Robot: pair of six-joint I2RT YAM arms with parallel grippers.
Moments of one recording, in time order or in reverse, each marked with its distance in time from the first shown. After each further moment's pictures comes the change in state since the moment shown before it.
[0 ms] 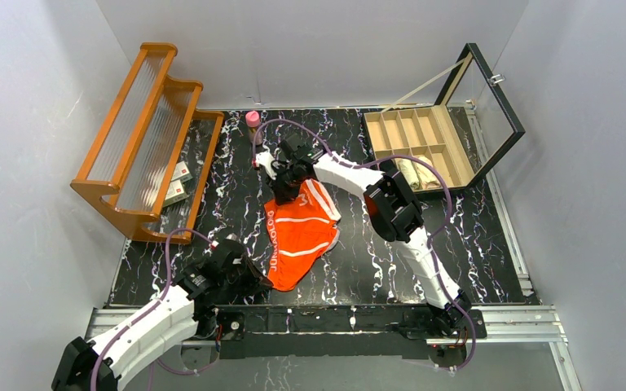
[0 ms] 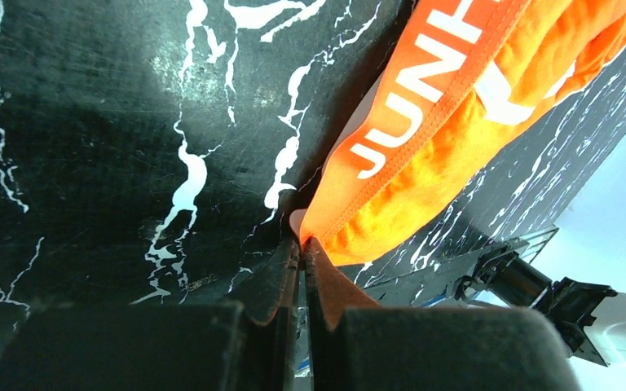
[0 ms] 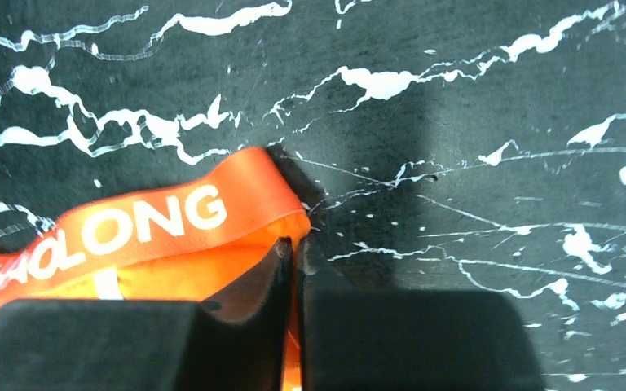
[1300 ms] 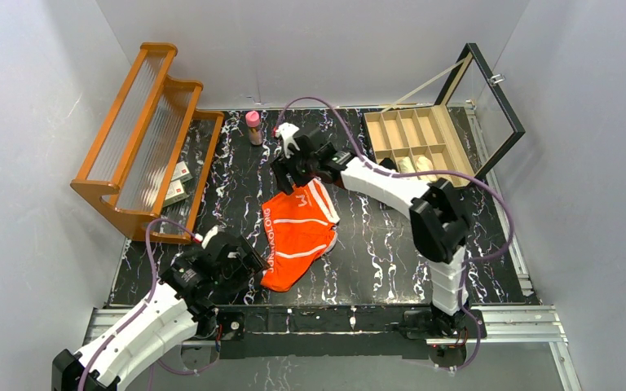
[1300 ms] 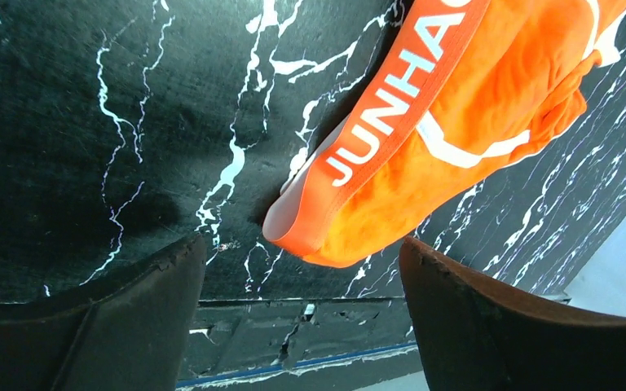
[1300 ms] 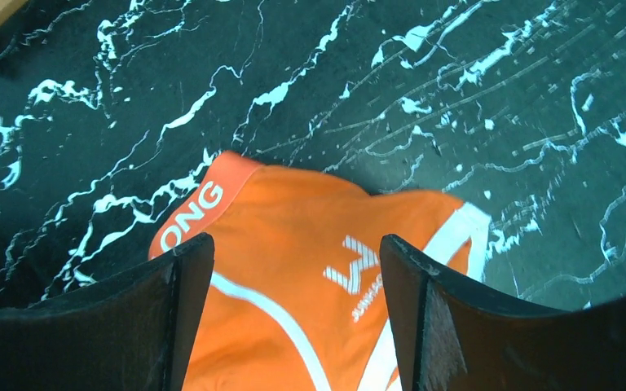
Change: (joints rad) left arm 0.001 -0.047 0.198 -0.296 -0.213 -0.014; right arm 0.029 -0.491 -0.452 0.293 0.414 0.525
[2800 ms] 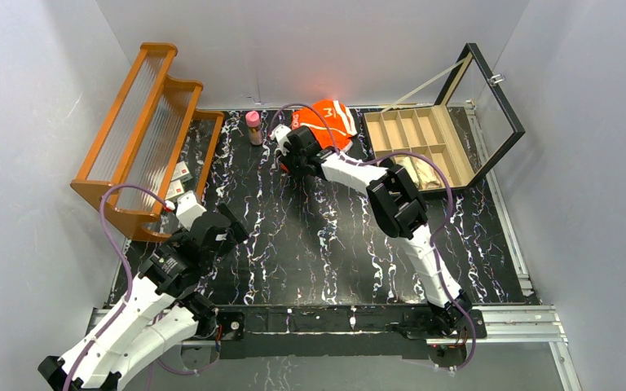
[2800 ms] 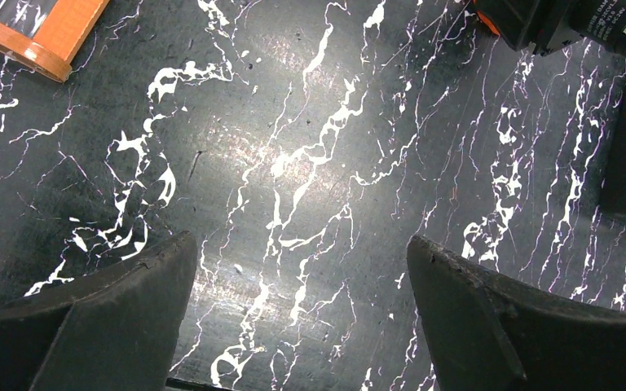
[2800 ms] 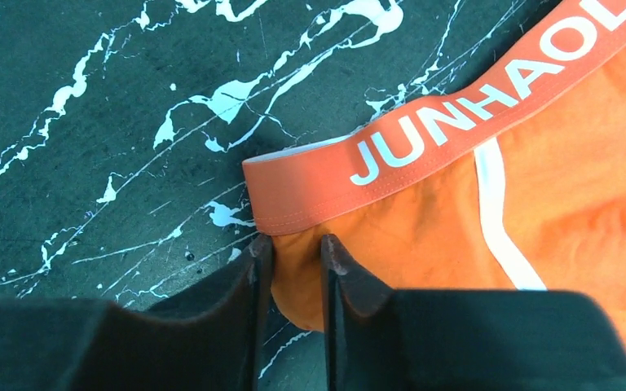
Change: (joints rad) left arm 0.000 0.051 0.324 -0.109 -0.479 0.243; right arm -0.087 0.490 0.368 0.069 0.128 -0.259
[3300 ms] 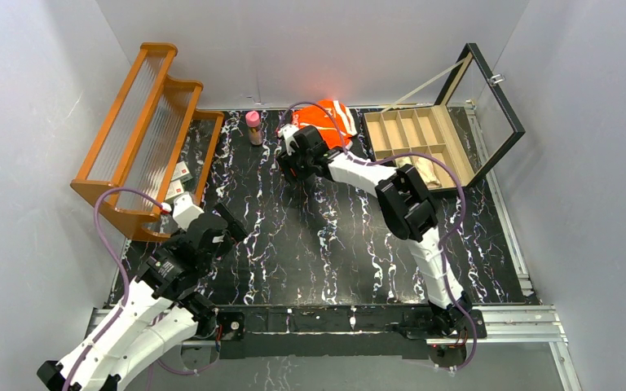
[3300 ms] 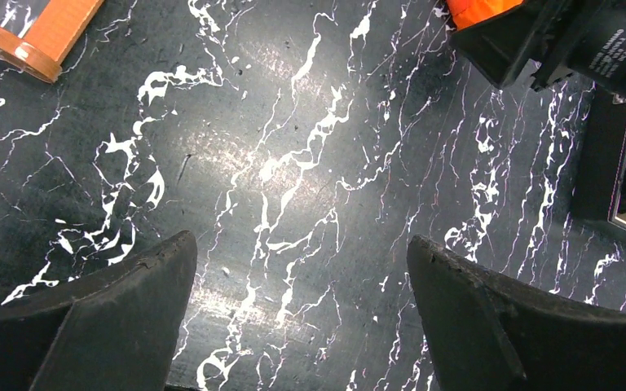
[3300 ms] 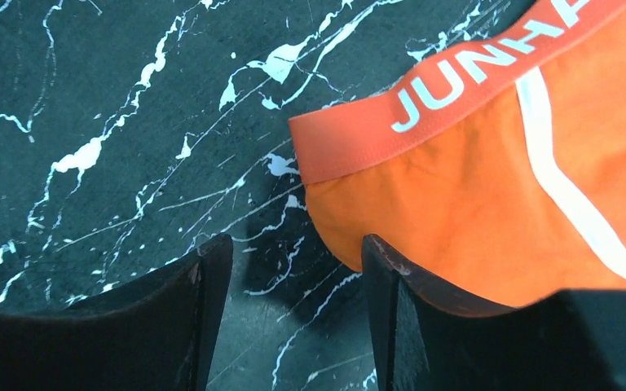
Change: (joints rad) left arm 0.000 -0.031 -0.009 0.014 0.002 -0.025; right arm -0.019 -0.129 -0.151 0.025 -0.114 0.175
